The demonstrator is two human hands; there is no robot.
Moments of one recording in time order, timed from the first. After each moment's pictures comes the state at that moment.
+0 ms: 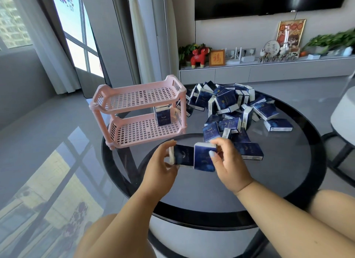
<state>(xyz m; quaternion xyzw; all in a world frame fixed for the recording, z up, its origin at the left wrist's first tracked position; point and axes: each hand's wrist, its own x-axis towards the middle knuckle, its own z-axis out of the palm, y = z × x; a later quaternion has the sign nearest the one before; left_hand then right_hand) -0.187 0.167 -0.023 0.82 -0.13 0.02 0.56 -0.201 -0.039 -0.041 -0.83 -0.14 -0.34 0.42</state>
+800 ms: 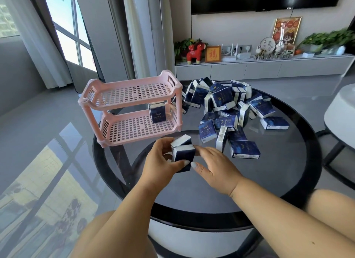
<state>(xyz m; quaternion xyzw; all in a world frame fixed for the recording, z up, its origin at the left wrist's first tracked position) -0.175 0.150 -0.019 0.79 -0.10 0.01 0.61 -0.196 -0.034 -0.041 -0.94 -0.16 -0.13 0.27</state>
